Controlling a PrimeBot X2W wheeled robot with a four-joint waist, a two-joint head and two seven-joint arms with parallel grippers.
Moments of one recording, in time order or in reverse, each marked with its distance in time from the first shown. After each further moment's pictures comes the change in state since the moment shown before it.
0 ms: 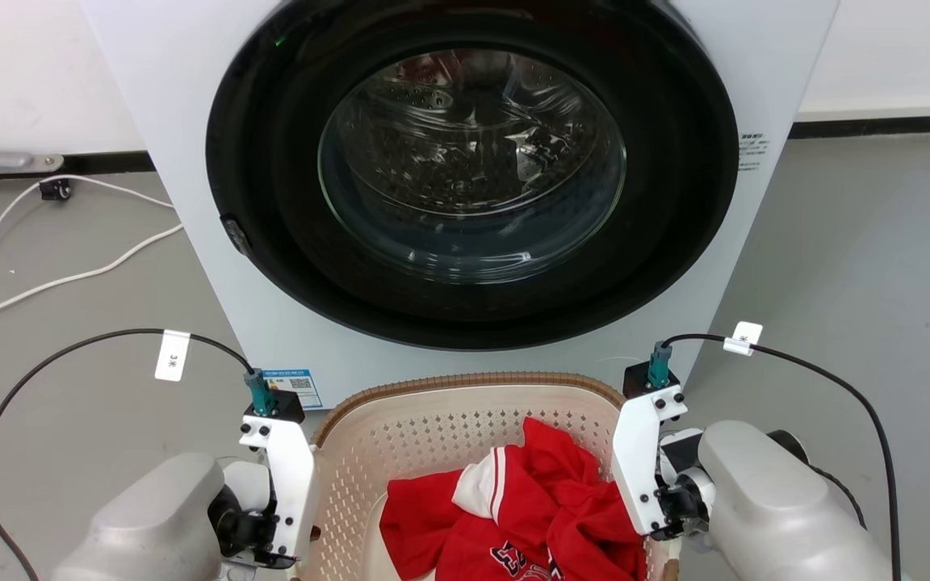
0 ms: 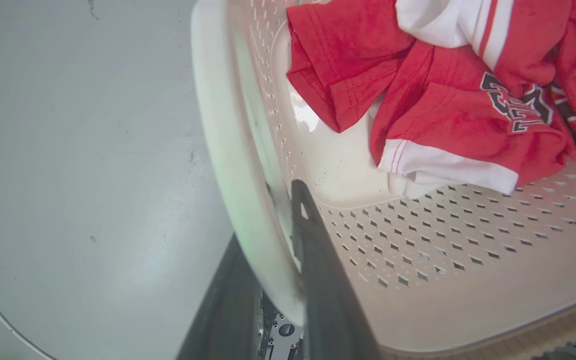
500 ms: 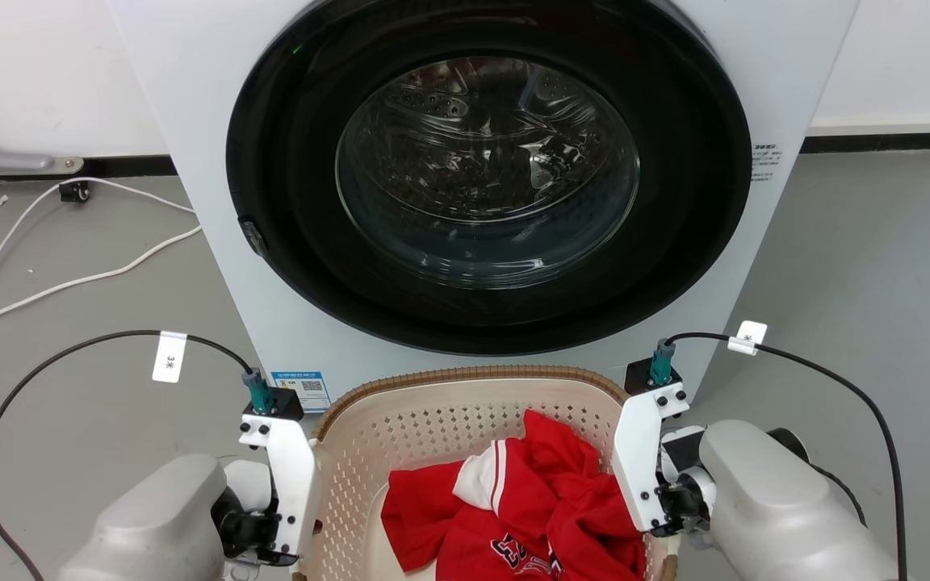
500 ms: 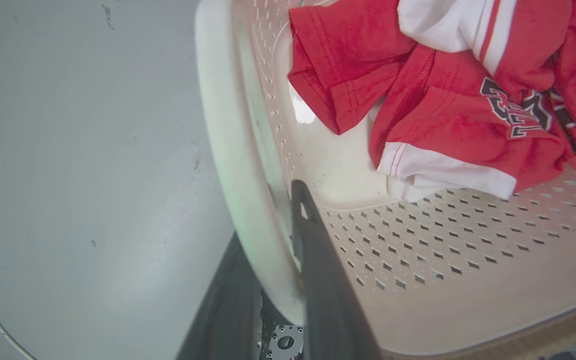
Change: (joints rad) left arm -0.001 -0.016 -0.004 0.031 -0.004 -0.001 -0.051; right arm -0.007 0.000 0.024 0.015 0.026 0.000 -0.034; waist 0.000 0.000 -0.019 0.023
